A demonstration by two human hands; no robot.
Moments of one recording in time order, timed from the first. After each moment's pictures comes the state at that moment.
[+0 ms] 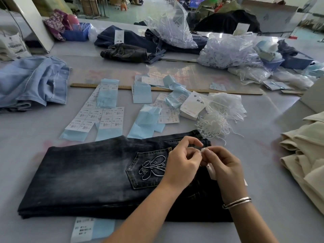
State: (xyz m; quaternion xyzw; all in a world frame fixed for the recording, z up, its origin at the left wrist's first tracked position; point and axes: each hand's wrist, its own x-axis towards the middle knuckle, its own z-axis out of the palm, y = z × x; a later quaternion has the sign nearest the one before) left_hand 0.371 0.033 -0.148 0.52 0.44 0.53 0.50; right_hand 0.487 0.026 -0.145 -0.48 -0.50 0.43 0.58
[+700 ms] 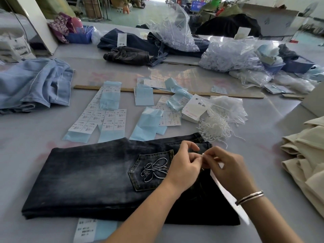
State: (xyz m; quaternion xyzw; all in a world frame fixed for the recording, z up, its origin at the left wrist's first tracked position) left_hand 0.369 0.039 -0.154 0.50 0.46 0.46 0.57; right_hand 0.509 0.040 -0.133 -0.53 -0.77 0.11 0.34
